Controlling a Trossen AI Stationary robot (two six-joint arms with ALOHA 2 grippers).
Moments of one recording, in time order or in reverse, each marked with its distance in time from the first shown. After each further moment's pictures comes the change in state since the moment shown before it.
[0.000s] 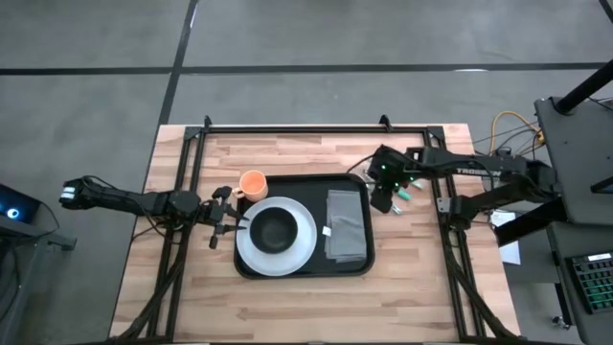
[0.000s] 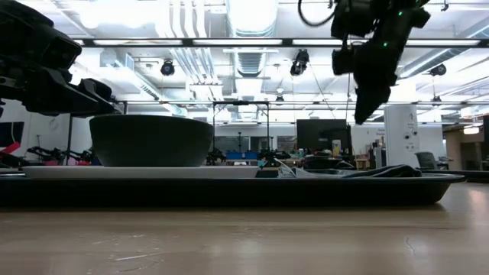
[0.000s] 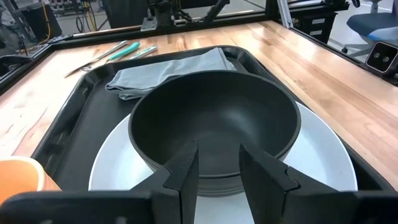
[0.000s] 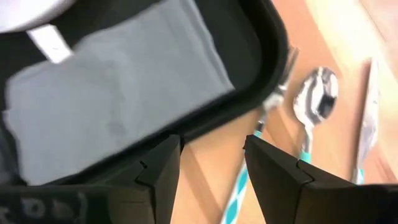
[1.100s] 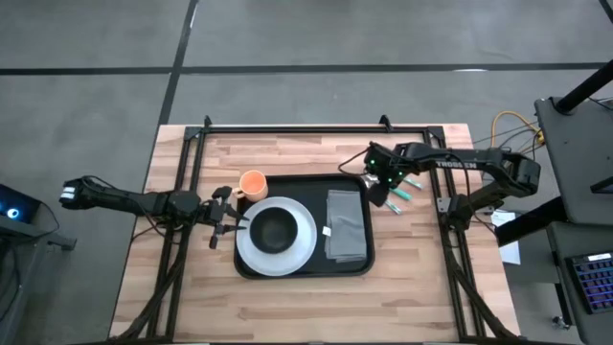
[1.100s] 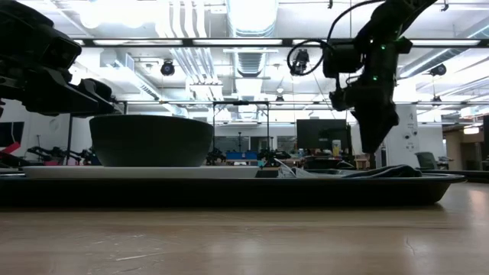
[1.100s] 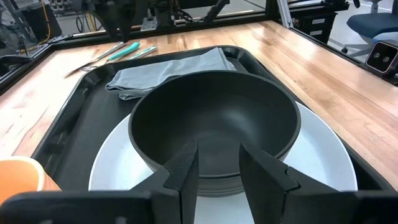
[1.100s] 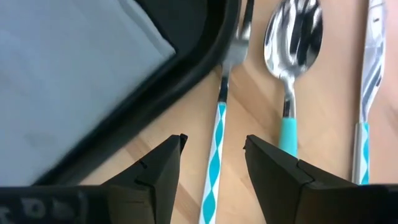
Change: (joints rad) left arm 0.000 0.000 0.000 0.000 0.000 0.000; right arm -0.129 0.177 -0.032 -0.005 -0.002 0.078
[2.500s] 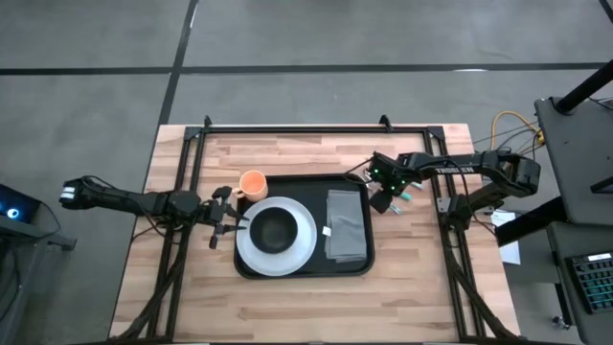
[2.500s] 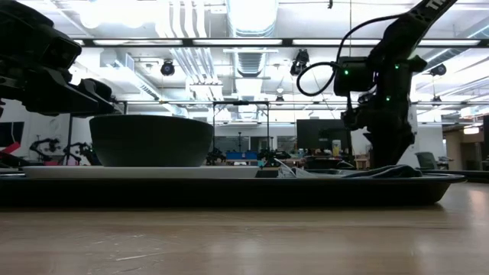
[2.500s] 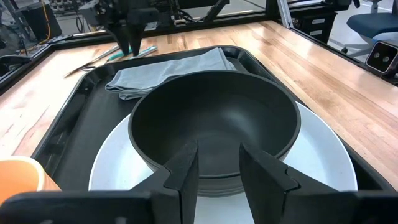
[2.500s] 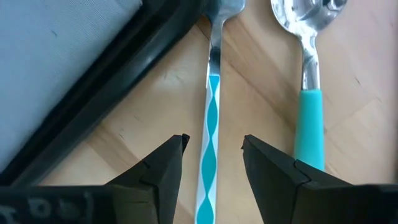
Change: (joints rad) left arm 0.000 0.000 0.000 0.000 0.000 0.000; right arm -0.001 0.000 -0.177 0.157 -0.001 0.055
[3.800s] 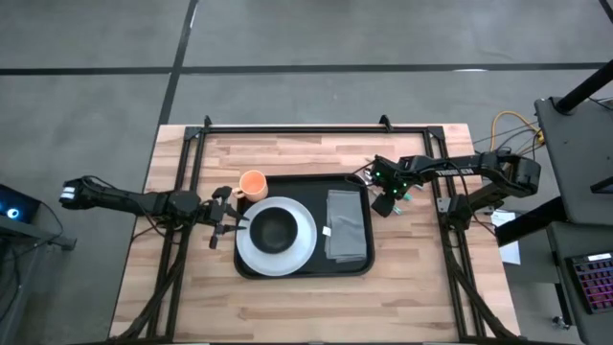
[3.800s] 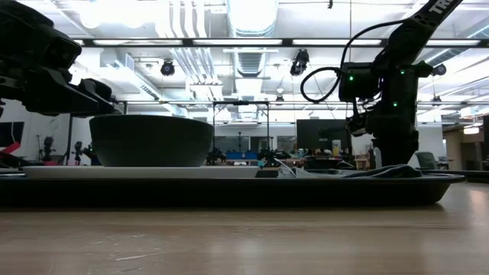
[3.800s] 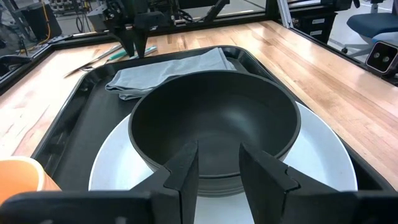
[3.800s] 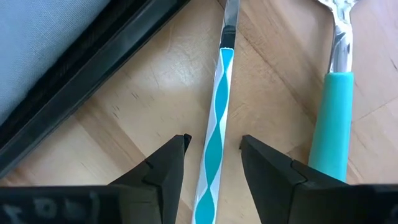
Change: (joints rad) left arm 0.000 0.000 0.000 0.000 0.000 0.000; right arm 0.001 0.000 -0.056 0.040 -0.034 -0.057
